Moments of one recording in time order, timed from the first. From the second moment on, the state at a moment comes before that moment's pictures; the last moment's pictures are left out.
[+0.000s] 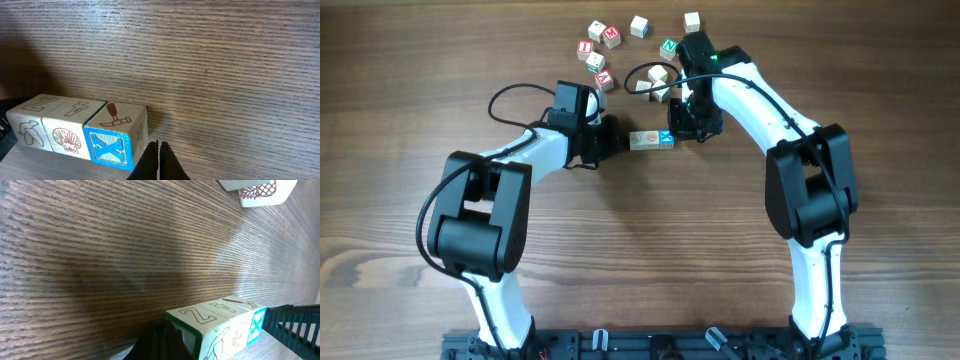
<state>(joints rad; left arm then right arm) -0.24 2.02 1.11 -0.14 0.49 -0.62 0.38 2.28 1.82 -1.03 -0.22 0.34</state>
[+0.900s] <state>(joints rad) -0.18 1.91 1.10 -0.39 0.21 -0.61 0.38 2.27 1.82 -1.01 -0.13 0.34</state>
